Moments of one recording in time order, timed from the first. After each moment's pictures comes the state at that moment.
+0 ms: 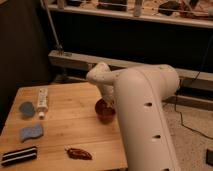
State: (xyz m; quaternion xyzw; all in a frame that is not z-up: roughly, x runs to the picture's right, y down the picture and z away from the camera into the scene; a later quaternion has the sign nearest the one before) arm 0.034 0.156 0.844 -0.25 0.38 0.45 0.77
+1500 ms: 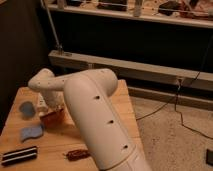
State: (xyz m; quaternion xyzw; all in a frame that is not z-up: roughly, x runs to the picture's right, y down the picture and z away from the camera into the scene) arm -0.278 0.080 0.896 -0.29 0.15 0.32 0.89
